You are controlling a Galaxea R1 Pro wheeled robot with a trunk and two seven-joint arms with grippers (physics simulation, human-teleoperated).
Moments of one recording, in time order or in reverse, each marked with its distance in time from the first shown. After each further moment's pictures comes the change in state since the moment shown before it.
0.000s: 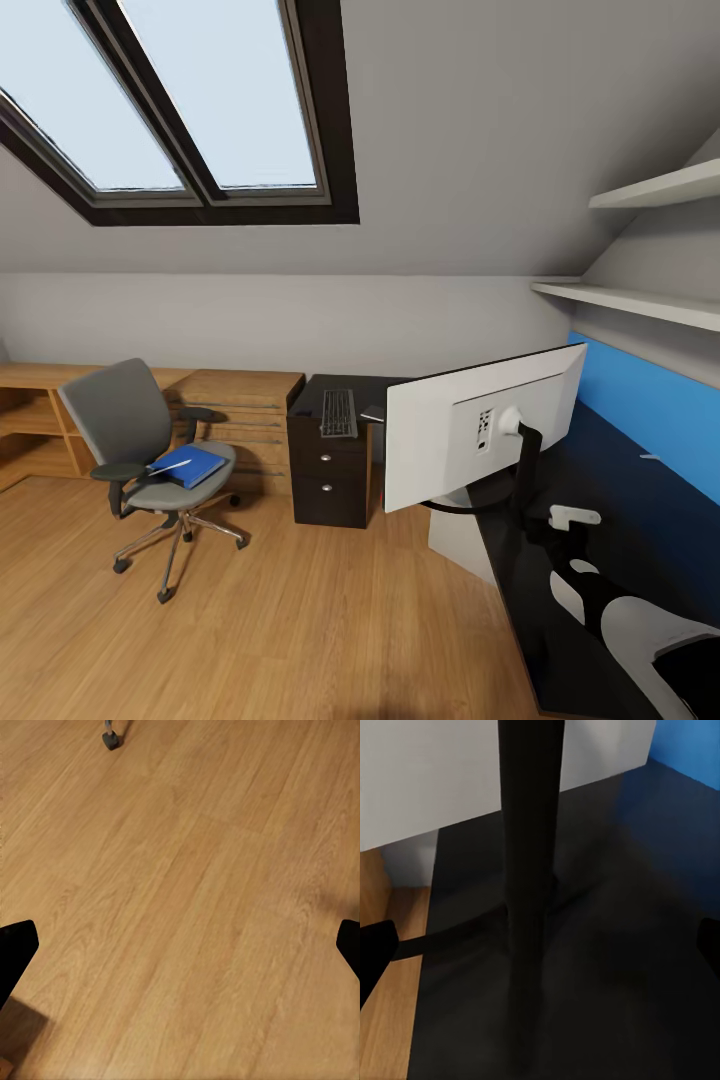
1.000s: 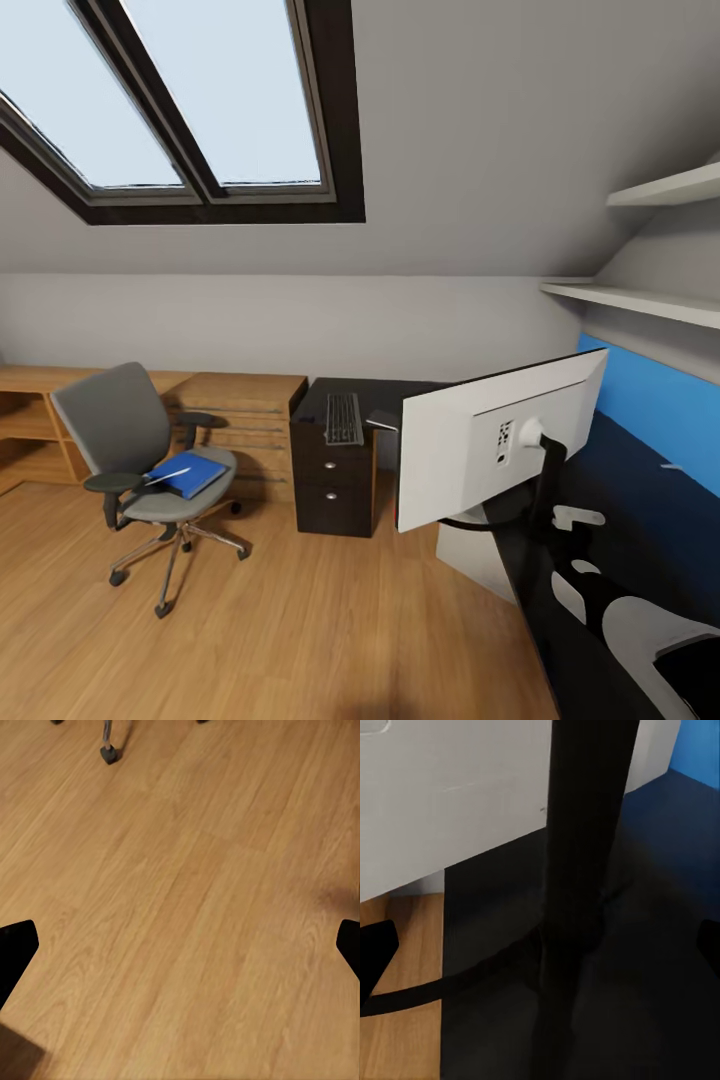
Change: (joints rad) left arm 0.000 0.000 -0.005 0.001 -0.002 0.000 0.000; right arm 0.000 -0.004 -0.007 0.002 -0.004 -0.001 -0.016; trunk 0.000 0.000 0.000
